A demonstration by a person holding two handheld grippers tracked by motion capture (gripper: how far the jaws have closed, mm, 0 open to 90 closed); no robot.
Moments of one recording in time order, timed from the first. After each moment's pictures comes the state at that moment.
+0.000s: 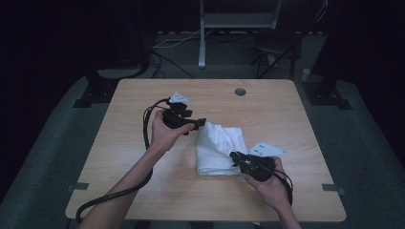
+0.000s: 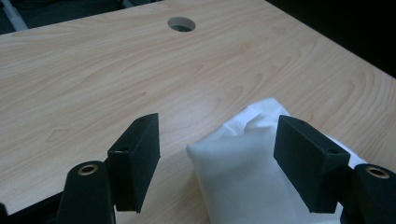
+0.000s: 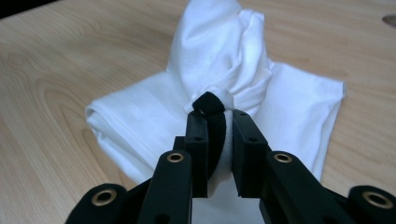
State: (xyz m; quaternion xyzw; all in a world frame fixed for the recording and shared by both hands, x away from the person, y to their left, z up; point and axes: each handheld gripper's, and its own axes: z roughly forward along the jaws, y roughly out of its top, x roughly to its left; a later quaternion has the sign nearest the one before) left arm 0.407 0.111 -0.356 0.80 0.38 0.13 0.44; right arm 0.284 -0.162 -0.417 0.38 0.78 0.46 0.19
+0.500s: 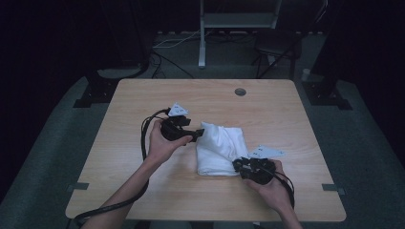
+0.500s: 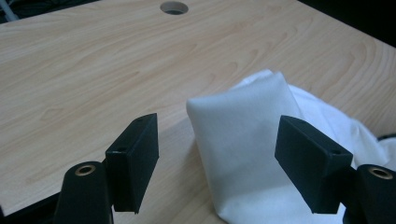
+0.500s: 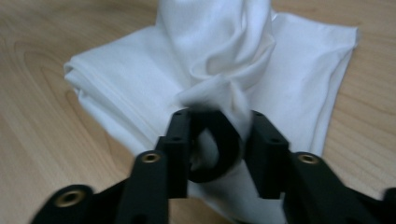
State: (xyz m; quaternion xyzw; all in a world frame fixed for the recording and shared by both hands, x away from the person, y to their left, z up) left arm 0.385 0.116 -0.375 0.82 0.36 0.14 0.43; right arm 0.285 -0.169 -0.433 0.40 0.80 0.42 0.16
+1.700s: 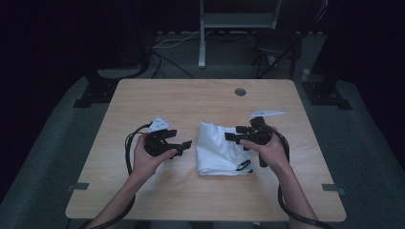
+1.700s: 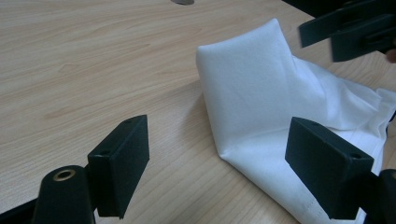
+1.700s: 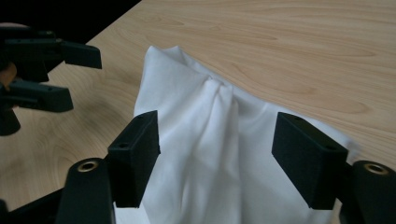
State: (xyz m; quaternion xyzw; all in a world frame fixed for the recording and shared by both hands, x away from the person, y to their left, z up) left arm 0.353 0.160 -0.394 0.79 0.38 0.13 0.47; right arm 0.389 -0.170 -0.398 0.43 0.75 0.50 0.03
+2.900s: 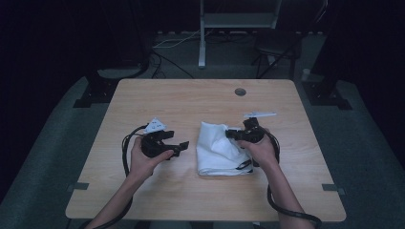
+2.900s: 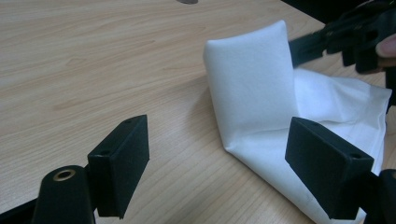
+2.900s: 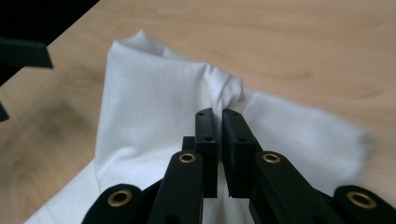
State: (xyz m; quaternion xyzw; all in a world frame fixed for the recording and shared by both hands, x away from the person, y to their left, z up) left arm 0.351 0.169 -0.397 0.78 0.38 0.13 0.47; right arm 0.396 -0.160 -0.415 0.47 0.75 0.47 0.06
